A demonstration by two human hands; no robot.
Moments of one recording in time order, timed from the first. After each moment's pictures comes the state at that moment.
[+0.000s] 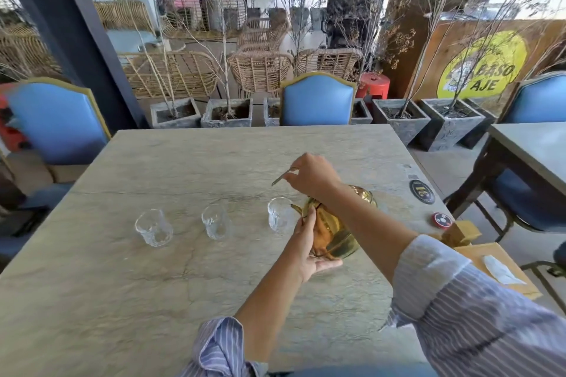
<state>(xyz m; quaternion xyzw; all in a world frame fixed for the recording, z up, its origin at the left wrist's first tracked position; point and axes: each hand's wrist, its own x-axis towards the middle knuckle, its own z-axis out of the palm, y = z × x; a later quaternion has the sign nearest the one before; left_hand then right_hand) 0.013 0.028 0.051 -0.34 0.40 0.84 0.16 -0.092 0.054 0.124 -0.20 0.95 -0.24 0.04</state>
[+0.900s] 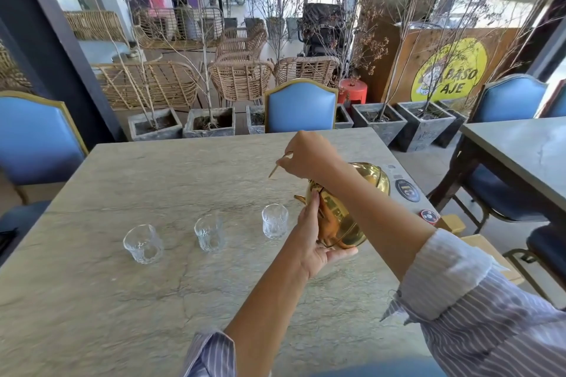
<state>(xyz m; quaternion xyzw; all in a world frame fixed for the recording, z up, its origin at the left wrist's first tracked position) 0.020 0.025 0.098 -0.26 0.35 0.88 0.20 -0.092 0.047 0.177 -0.20 0.96 -0.19 -0.03</state>
